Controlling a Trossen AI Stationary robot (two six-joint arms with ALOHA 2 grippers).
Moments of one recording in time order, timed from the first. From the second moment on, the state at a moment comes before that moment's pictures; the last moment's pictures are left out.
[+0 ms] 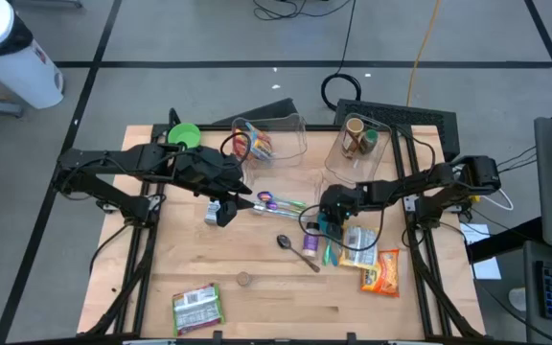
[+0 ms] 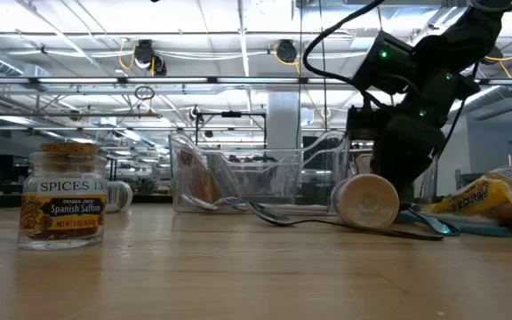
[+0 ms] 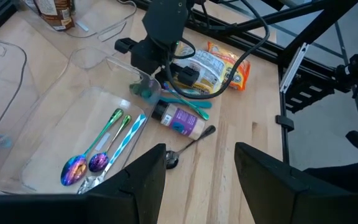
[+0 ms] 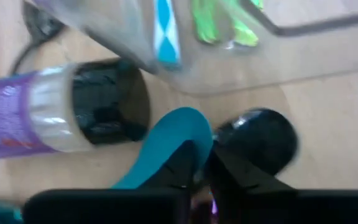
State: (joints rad) left arm -0.07 1.34 1.49 -0.81 0.02 -0.41; right arm -0.06 1.49 0.59 -0.09 -0.06 0.28
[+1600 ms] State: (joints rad) left arm 0.06 1.53 1.49 -0.58 0.20 -0.43; right arm 0.03 1.16 0.90 -0.11 0.07 0.31
